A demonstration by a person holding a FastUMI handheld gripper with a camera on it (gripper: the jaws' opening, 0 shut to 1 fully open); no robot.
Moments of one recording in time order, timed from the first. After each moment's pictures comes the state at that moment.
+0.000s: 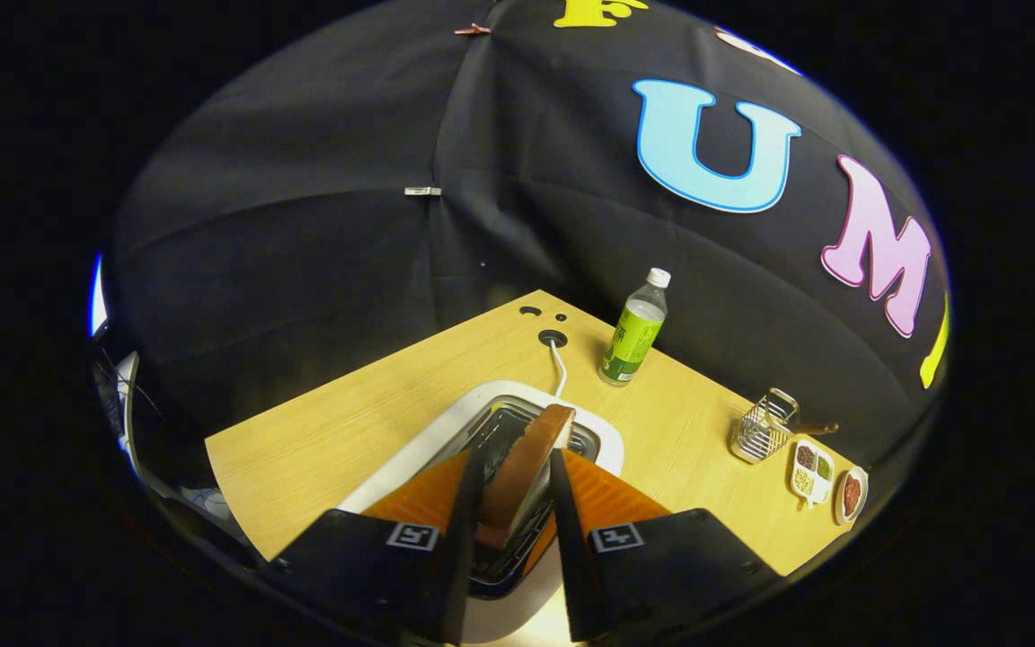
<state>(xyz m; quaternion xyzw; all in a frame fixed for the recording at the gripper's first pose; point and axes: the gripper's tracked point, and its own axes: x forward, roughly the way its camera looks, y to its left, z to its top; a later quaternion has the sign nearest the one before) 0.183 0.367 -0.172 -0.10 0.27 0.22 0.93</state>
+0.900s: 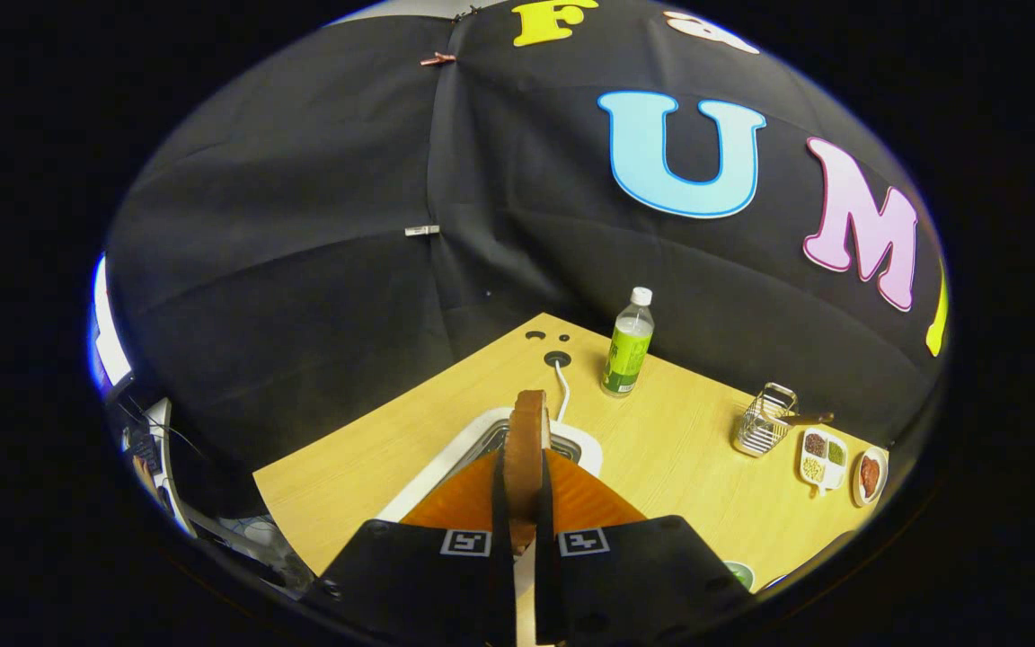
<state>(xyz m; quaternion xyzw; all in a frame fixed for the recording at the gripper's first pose) 0.167 0.345 -0.103 -0.03 0.24 0.24 0.94</state>
